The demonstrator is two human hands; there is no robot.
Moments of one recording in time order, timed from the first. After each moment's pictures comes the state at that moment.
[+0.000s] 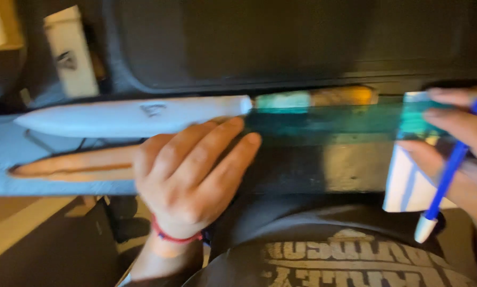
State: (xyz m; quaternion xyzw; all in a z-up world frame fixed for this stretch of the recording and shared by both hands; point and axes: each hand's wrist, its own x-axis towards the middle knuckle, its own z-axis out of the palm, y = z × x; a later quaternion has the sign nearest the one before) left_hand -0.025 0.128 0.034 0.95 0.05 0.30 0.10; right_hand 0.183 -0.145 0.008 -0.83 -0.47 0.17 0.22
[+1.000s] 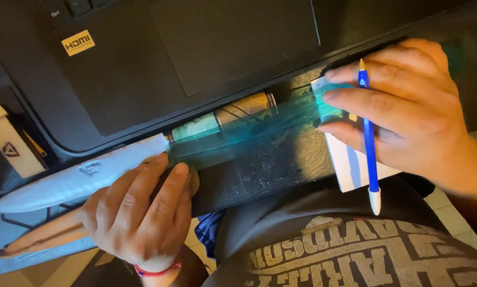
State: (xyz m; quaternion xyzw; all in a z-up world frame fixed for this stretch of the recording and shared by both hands) left_hand -0.020 0.120 0.015 0.96 0.01 0.29 0.05; right_hand 0.199 -0.137 0.003 -0.77 -0.59 -0.03 0.25
